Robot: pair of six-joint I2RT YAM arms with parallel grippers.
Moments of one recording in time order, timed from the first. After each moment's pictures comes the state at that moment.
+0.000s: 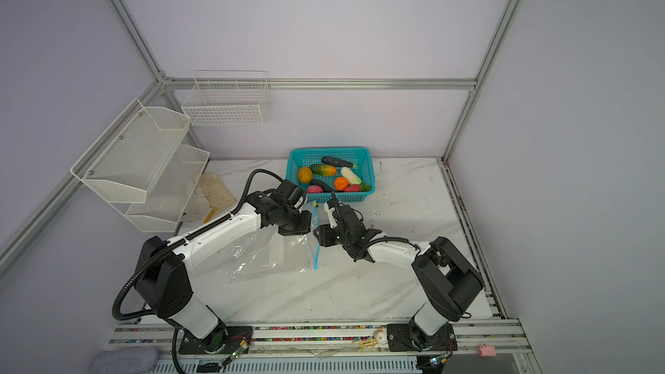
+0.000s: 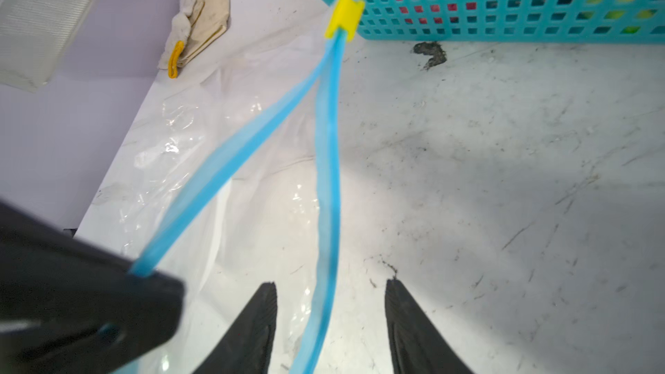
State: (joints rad) left arm -0.64 1.63 1.35 -0.83 0.16 -0.63; right arm 0.72 1.62 0.83 0.14 -0.18 0.52
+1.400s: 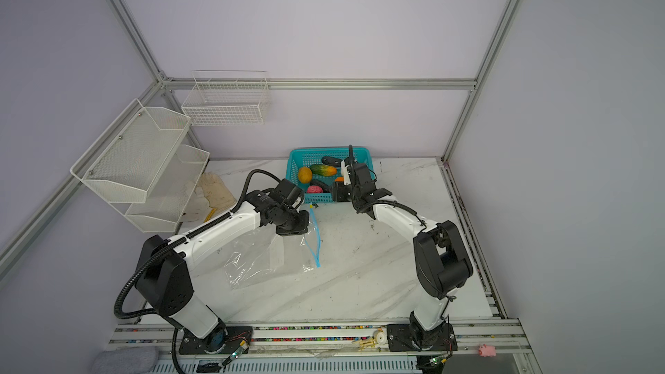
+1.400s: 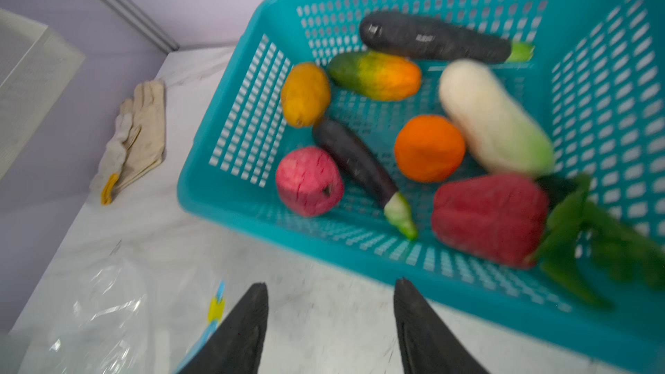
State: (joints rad) left arm -0.61 1.64 1.36 -0.86 0.17 -0.63; right arm 0.47 1.80 1.36 -0.15 -0.11 0.36
